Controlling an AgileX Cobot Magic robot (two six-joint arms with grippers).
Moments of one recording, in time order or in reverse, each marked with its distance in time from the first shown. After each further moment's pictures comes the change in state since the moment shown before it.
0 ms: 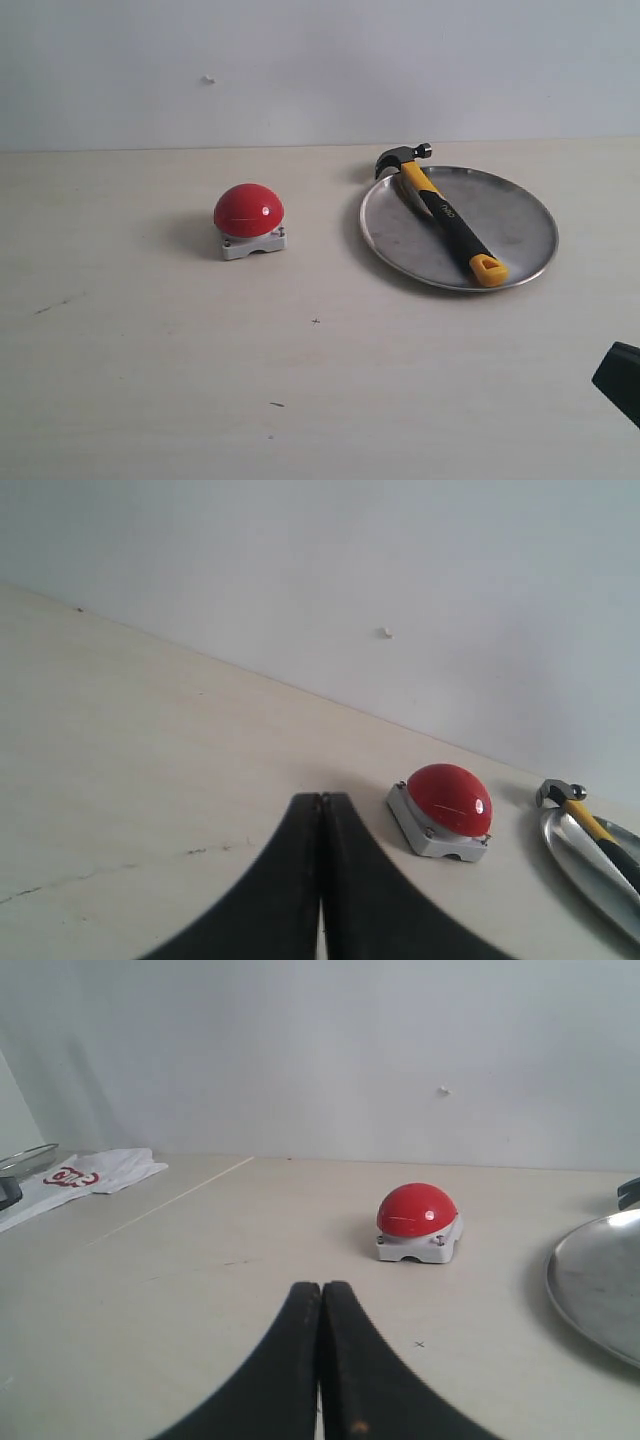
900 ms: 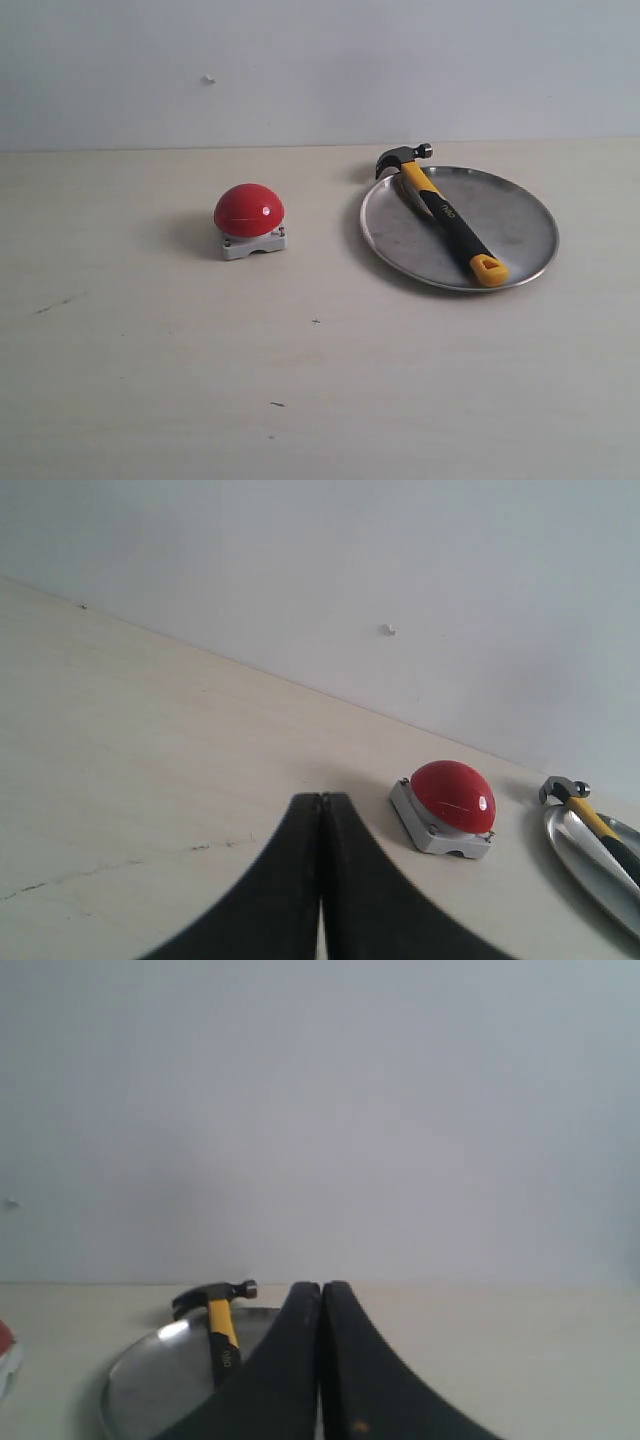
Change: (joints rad) left arm 0.000 0.000 0.000 0.004 0.007 -0.001; right arm -0.653 -0.117 0.000 0.022 0.071 -0.254
